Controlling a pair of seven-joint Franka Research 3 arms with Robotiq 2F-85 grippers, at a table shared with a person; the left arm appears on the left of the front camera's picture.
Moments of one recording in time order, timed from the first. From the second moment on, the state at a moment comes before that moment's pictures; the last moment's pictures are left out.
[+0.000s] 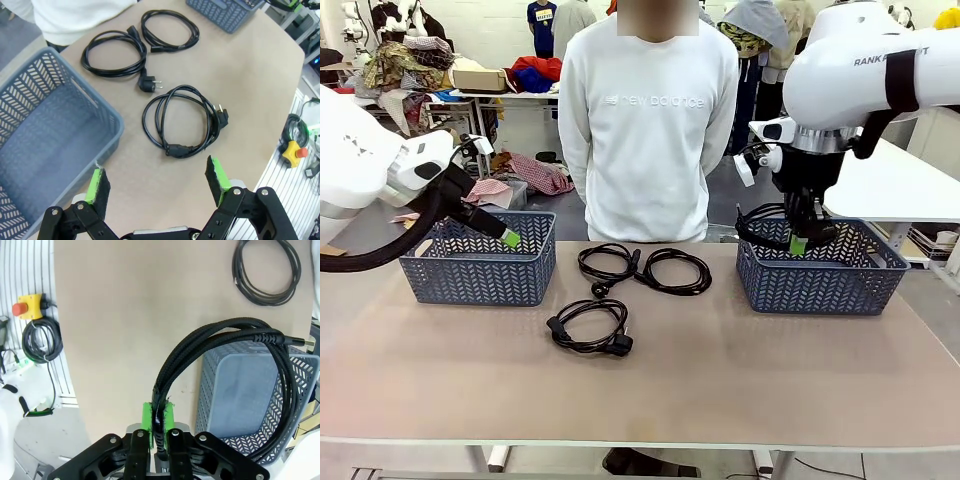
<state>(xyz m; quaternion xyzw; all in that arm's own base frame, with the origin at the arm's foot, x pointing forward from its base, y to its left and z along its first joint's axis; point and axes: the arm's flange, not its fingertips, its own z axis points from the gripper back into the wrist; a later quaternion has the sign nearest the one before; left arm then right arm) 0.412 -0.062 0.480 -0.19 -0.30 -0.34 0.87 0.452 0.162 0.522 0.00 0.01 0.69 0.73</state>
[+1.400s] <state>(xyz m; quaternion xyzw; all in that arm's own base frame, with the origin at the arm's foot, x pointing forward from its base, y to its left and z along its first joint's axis) 0.412 -0.062 0.480 -0.19 -0.30 -0.34 0.87 0.577 0.057 0.468 -0.03 0.00 0.67 0.74</state>
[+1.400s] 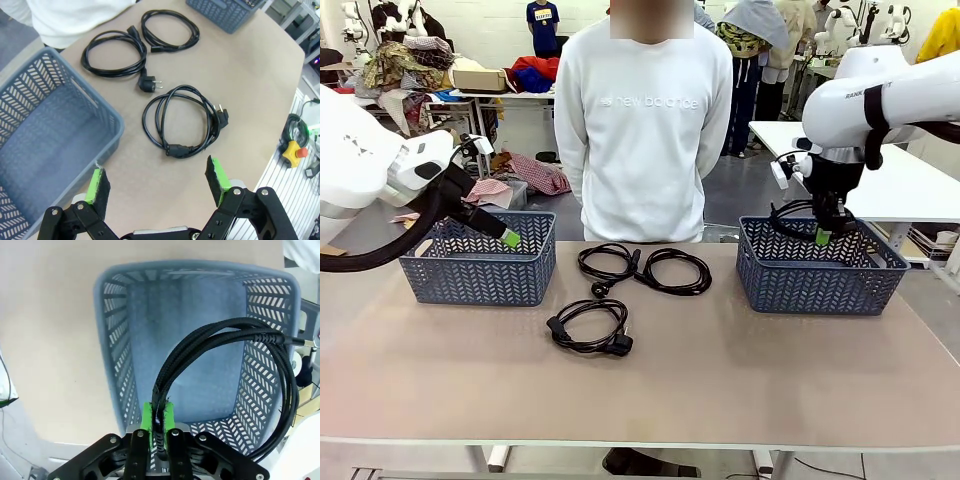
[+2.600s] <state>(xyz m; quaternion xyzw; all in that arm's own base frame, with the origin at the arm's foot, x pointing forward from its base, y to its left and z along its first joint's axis) 0.412 -0.062 0.480 -0.19 -0.30 -0.34 0.87 0.592 0.060 0.446 -0.01 0.02 0.67 0.75</state>
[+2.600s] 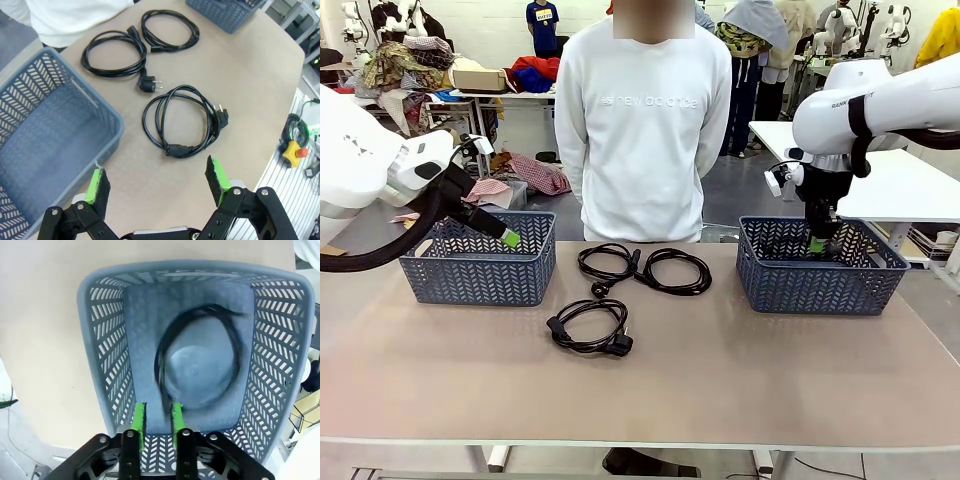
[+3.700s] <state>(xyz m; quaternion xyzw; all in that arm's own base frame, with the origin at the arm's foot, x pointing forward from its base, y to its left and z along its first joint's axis) 0.412 -0.062 0.480 -0.19 -0.30 -0.34 0.87 0.592 0.054 0.453 0.00 0.03 0.66 0.75</state>
